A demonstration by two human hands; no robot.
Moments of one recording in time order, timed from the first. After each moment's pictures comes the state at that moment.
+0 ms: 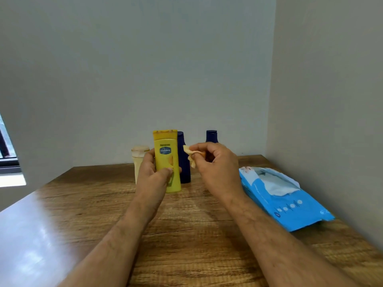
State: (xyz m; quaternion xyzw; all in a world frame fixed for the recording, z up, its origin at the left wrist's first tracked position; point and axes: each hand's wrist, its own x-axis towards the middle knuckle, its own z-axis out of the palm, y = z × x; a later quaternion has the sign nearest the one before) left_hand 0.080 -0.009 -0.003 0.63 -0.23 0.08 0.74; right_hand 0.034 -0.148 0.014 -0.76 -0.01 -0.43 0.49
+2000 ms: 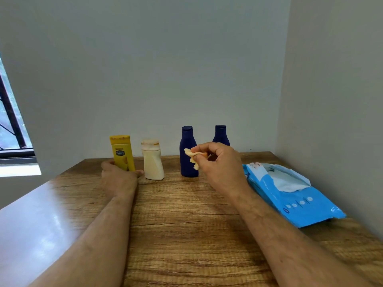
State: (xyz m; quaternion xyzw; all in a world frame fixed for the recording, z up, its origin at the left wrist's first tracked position) left_hand 0.157 0.058 -0.022 0.81 0.13 0.24 0.52; right_hand 0.034 -0.144 0.009 -0.79 -0.04 -0.36 0.50
